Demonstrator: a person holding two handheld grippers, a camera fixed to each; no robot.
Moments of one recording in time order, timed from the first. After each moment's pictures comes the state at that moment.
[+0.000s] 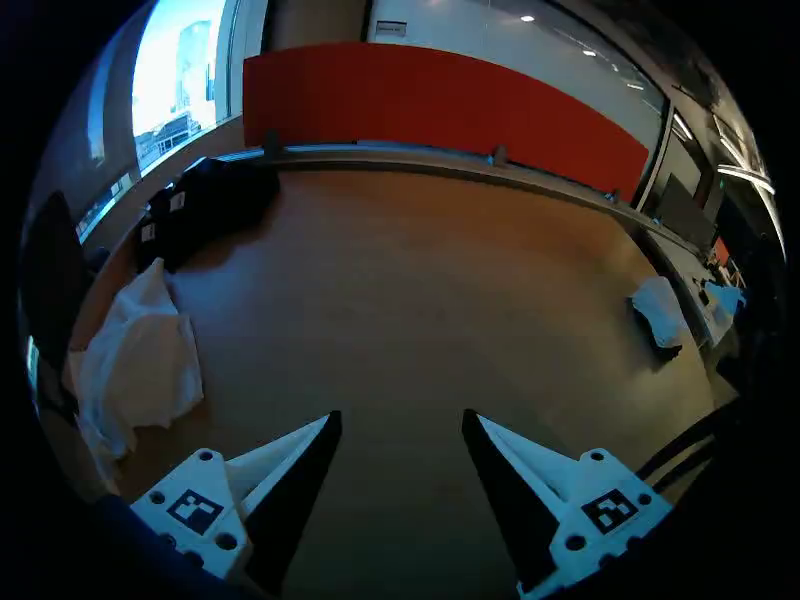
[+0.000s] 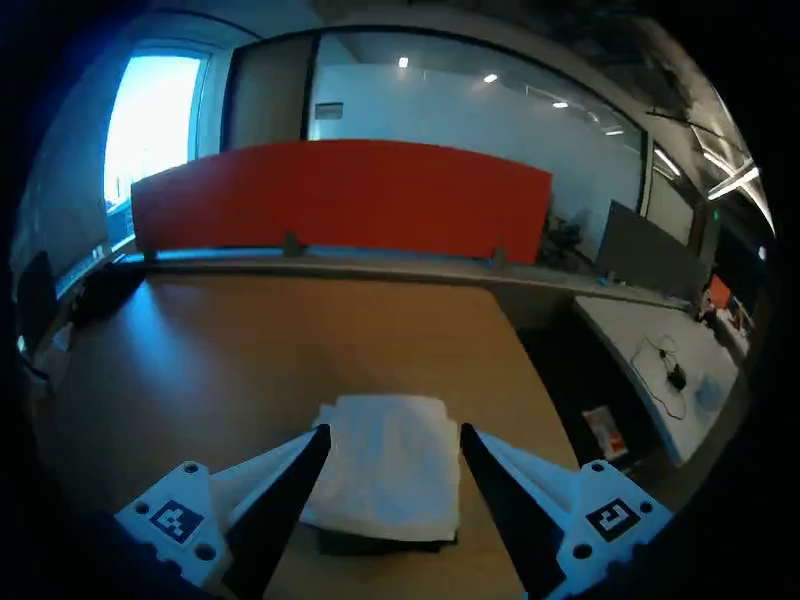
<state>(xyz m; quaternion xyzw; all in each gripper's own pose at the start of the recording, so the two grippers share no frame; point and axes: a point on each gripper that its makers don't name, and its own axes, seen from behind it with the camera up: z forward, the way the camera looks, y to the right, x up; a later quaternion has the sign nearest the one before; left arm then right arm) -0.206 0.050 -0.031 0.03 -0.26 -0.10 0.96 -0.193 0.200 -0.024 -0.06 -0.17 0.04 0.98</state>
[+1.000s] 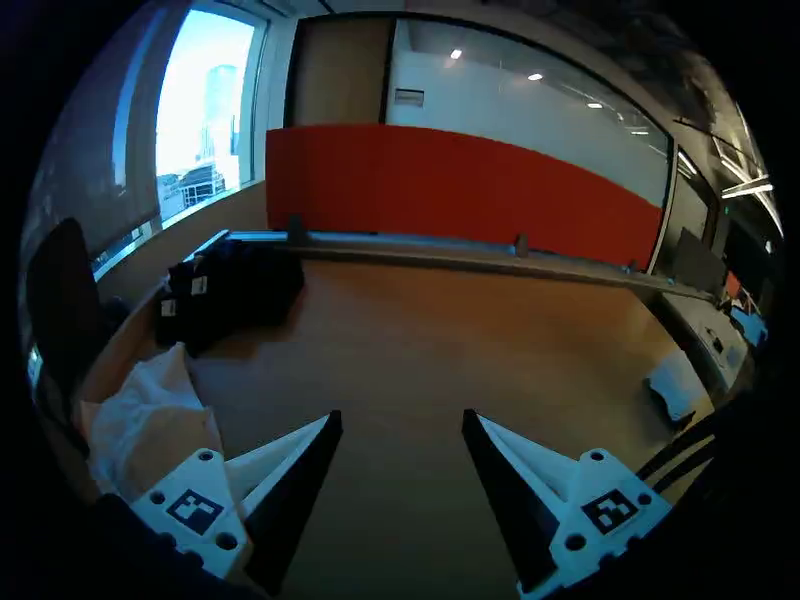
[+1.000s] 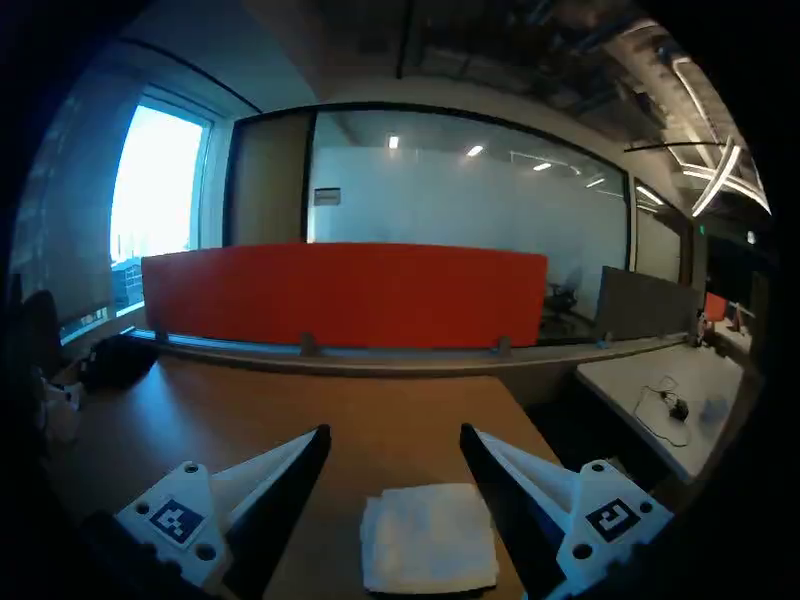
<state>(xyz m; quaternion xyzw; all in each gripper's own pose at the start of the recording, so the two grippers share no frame) -0.121 0.005 0.025 0.08 -0.12 -0.10 0.98 -0.103 0.154 -0.011 -0.07 -0.04 0.05 1.00</state>
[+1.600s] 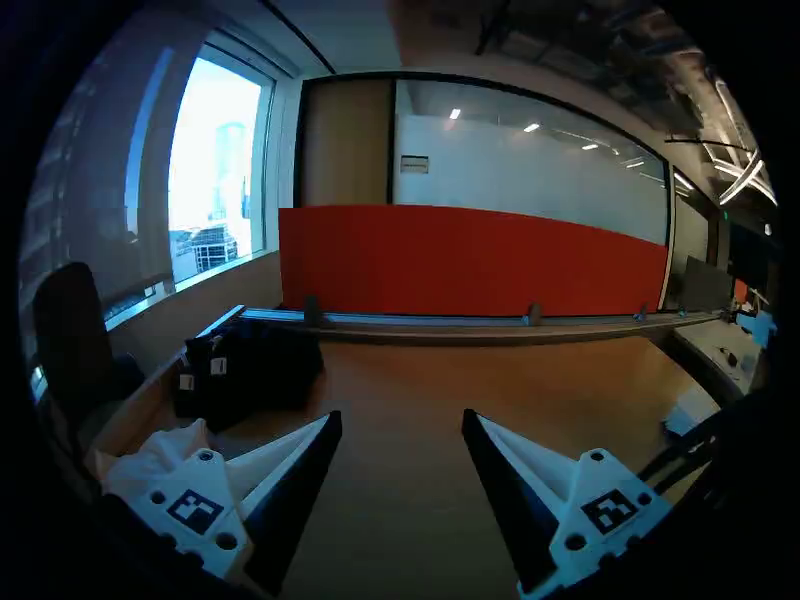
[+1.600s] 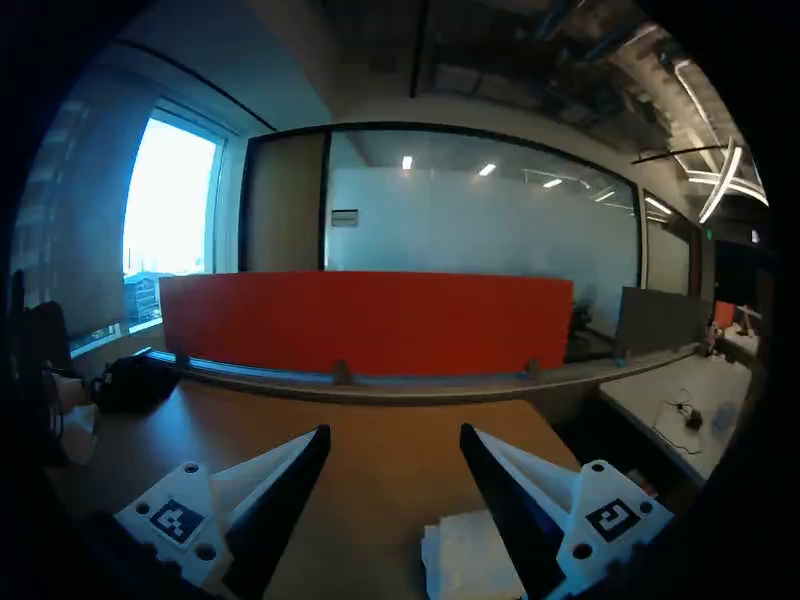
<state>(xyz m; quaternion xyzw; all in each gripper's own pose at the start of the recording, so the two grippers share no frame) -0.057 -0.020 0.038 0.11 -0.01 -0.06 0.99 -0.068 0.081 0.008 -0.05 0.00 0.05 1.00</state>
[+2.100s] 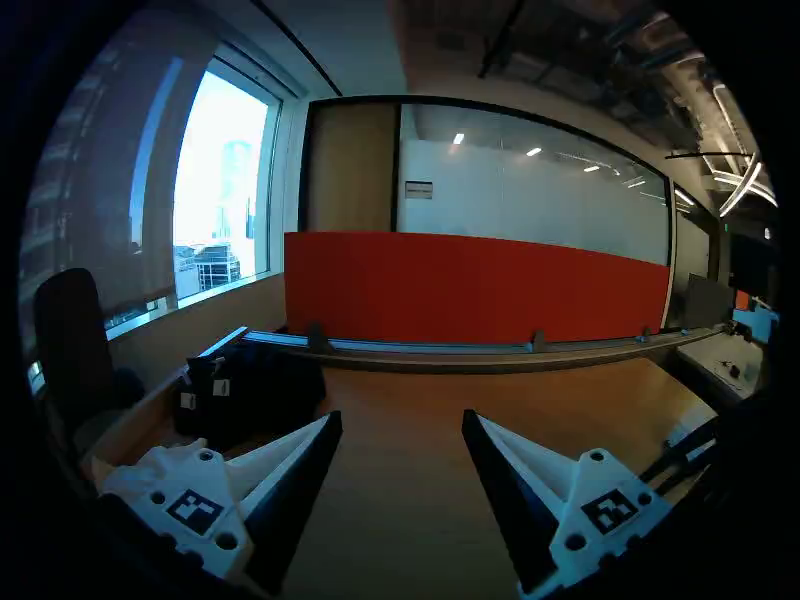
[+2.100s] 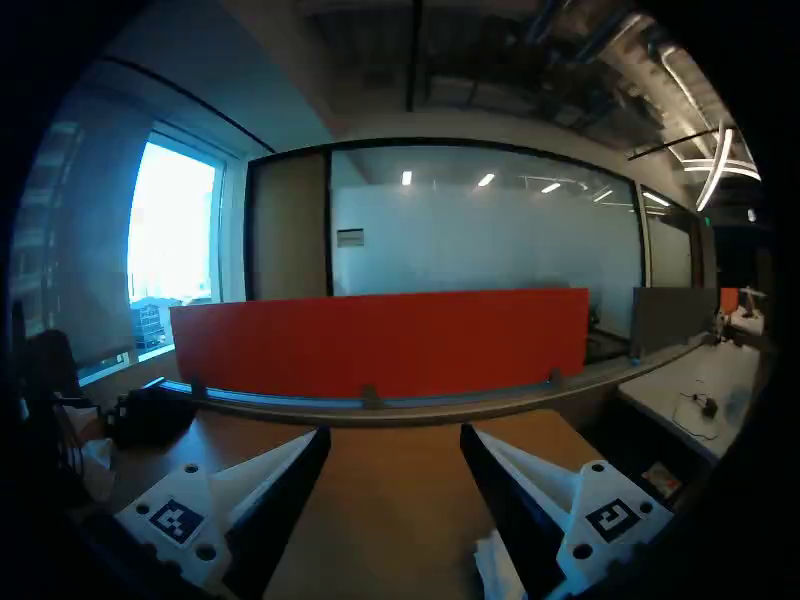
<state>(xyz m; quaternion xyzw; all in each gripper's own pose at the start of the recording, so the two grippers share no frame) -0.039 -0.030 0.040 0.12 0.04 -0.06 0.99 -0.033 0.032 0.024 -0.04 0.03 0.08 1.00</state>
